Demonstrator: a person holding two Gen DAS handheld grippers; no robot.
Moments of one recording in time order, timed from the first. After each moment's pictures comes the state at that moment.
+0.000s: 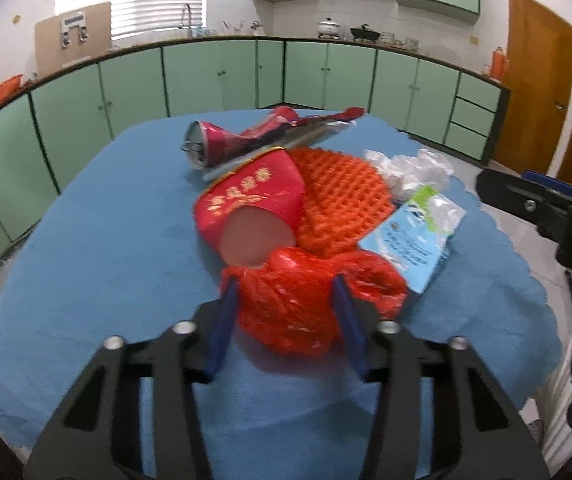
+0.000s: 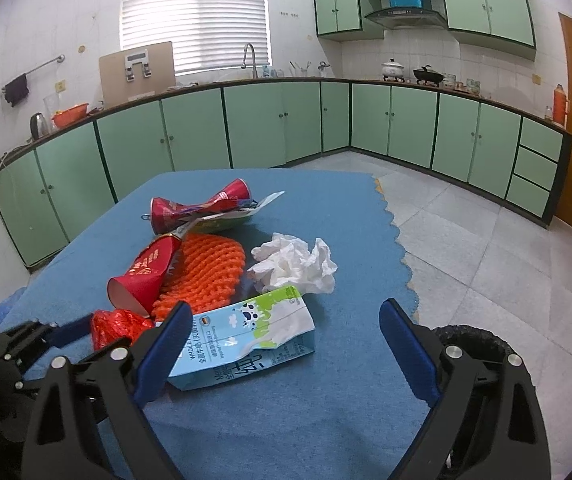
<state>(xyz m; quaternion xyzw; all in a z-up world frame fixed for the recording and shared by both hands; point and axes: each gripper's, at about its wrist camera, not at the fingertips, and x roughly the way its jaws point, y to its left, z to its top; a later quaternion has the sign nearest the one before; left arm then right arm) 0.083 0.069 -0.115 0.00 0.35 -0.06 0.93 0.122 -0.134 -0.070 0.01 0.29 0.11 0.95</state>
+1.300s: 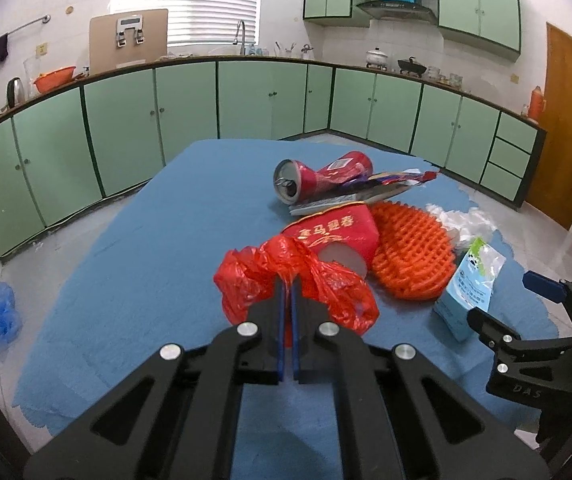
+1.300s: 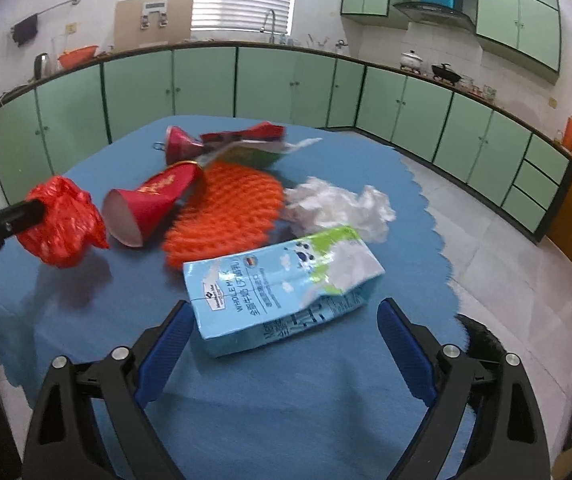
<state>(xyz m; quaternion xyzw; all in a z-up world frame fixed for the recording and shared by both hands) 0.066 0.124 -0.079 -0.03 0.31 0.02 0.95 0.115 -0.095 -0.107 -0.08 0.34 0.09 0.93</state>
